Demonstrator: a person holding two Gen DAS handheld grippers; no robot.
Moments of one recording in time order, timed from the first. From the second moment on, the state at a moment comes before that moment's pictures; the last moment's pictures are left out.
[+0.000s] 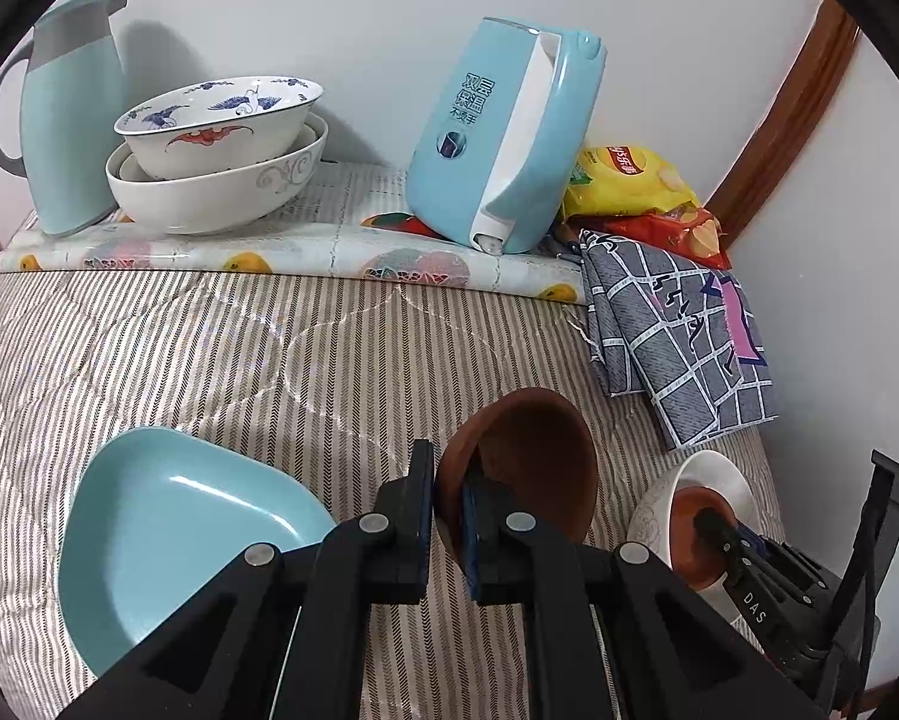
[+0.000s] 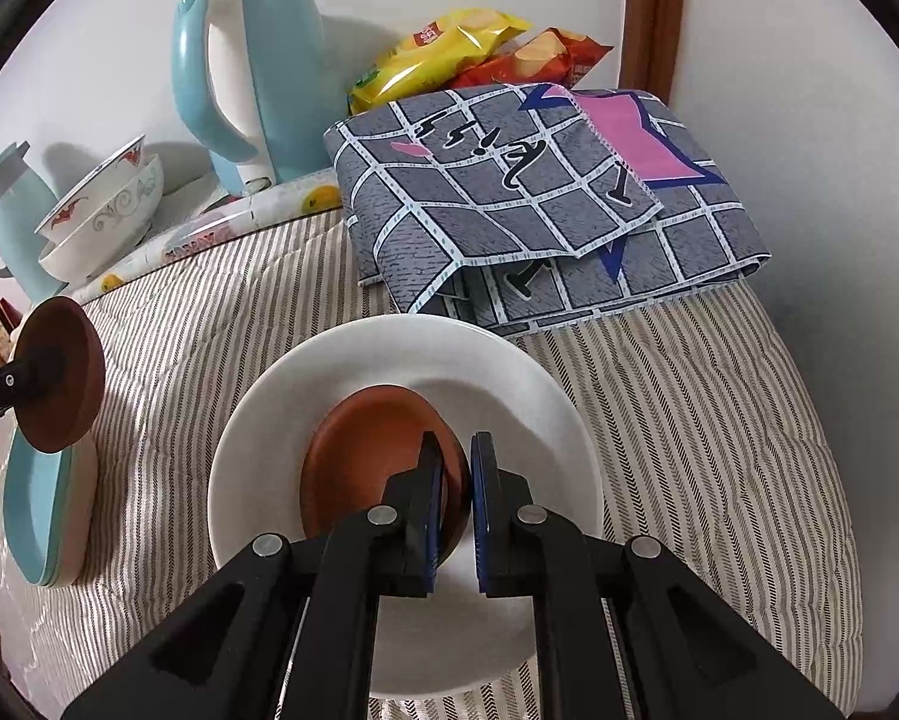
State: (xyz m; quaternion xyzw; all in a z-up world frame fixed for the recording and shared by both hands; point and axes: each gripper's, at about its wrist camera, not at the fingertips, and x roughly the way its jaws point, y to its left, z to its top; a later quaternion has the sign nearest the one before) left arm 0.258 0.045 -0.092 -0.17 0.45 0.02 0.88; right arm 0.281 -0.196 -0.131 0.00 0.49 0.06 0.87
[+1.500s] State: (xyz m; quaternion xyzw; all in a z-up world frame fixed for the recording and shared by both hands) left arm 0.233 0.050 -0.078 -0.17 0.44 0.01 0.88; right arm 0.271 -0.181 -0.122 -0.07 0.50 0.04 0.86
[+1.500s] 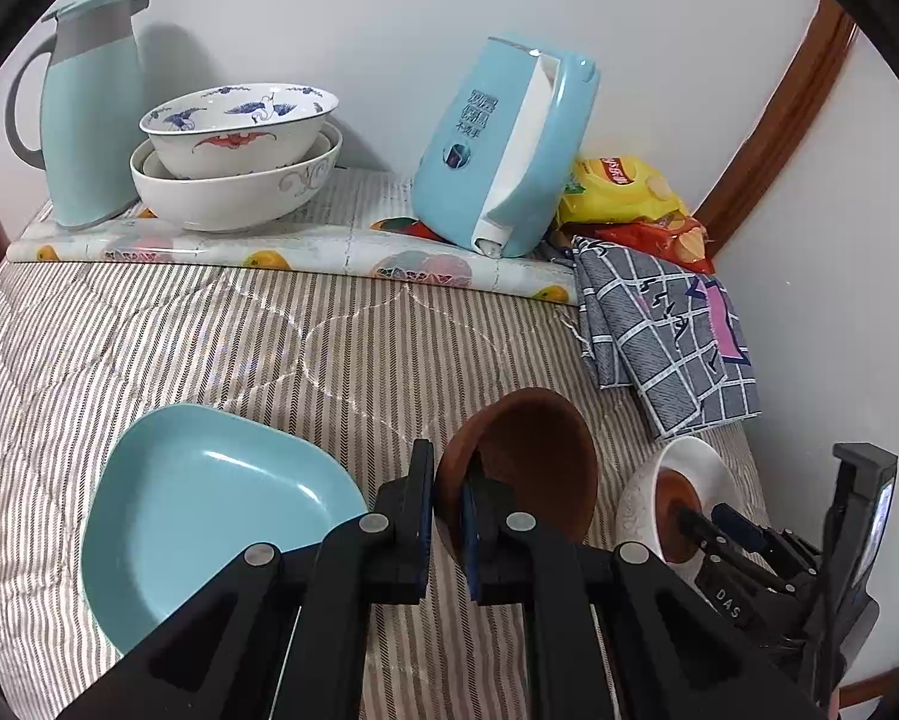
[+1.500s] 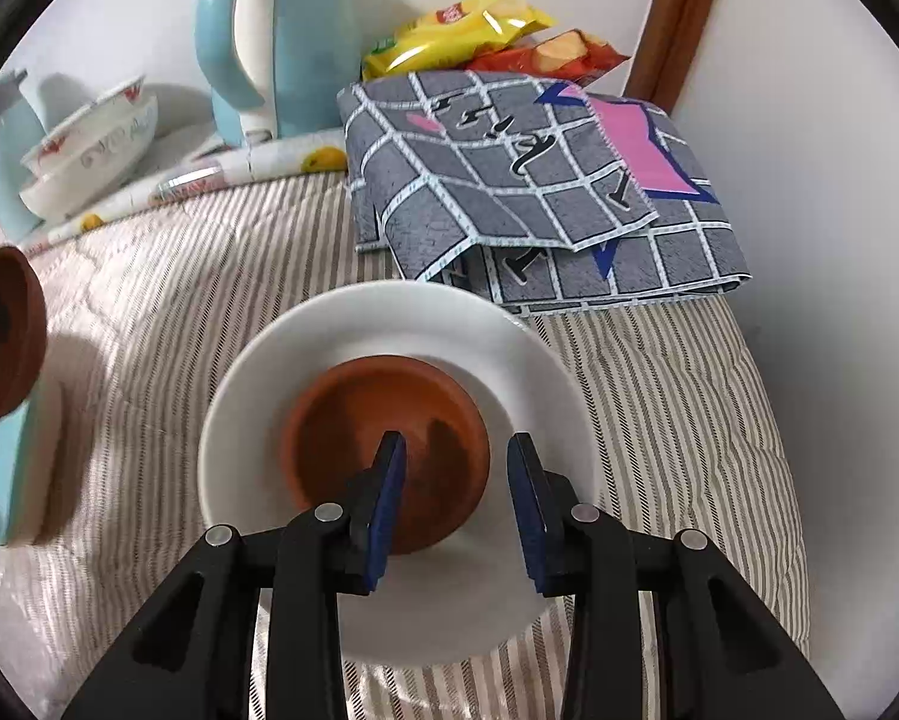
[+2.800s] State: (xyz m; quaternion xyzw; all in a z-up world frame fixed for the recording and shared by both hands) left arm 0.242 -0.083 -0.074 -0.11 0.46 -0.05 0.88; right arm 0.187 -0.323 -0.083 0.04 0.45 -0.04 0.89
